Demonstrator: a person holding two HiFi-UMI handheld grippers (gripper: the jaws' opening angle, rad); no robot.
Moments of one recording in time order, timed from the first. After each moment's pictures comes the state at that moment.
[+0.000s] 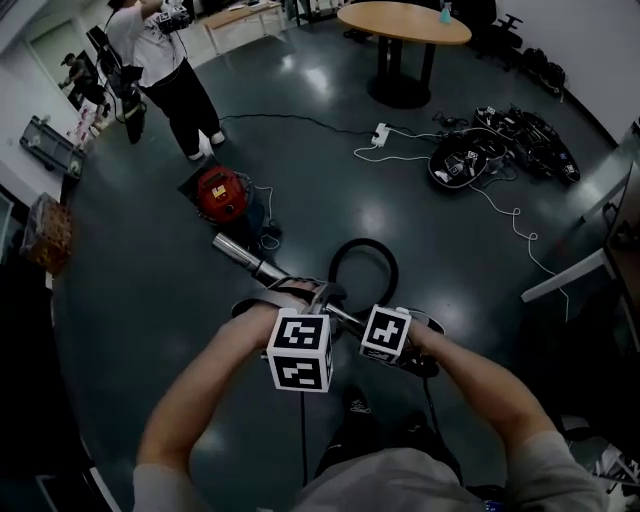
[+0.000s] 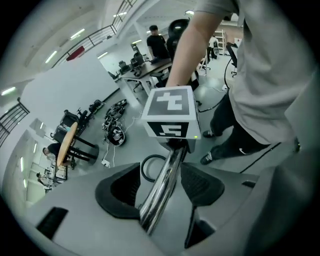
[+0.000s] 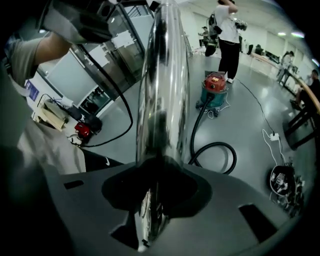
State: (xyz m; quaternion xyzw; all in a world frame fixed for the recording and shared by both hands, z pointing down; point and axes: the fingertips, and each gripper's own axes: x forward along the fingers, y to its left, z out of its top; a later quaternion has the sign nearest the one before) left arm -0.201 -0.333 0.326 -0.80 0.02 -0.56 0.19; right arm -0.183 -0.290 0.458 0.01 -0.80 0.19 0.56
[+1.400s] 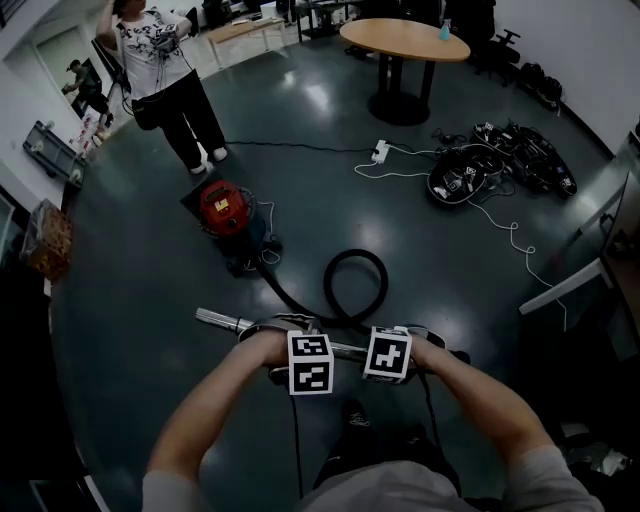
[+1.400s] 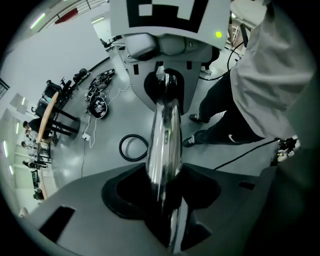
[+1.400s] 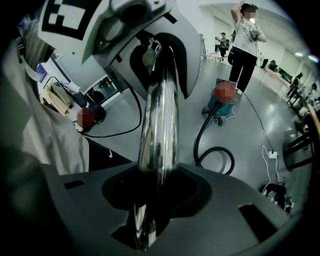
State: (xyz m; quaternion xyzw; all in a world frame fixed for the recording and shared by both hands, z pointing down) left arm -0.262 -0.301 0.427 -0.74 -0.02 -0.67 0.08; right arm -0.198 -0.270 0.436 -0.03 -0.81 0.11 0.57
